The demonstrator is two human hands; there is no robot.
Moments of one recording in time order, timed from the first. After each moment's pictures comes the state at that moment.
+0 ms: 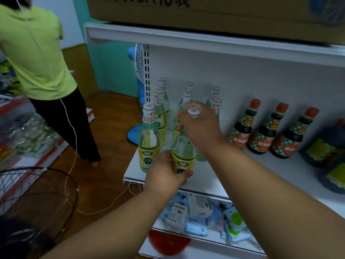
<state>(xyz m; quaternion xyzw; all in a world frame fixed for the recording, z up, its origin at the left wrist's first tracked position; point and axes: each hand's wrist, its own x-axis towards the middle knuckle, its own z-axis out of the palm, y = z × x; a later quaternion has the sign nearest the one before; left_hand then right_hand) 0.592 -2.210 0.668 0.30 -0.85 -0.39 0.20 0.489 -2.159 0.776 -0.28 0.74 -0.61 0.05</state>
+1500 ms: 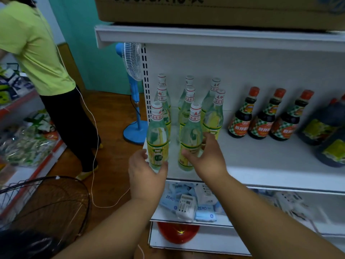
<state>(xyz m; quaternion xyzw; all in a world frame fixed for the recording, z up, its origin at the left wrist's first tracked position) 0.642 -2.259 0.649 0.35 -0.79 -0.36 0.35 0.522 -2.135 0.680 -0.20 0.85 -0.48 0.02</state>
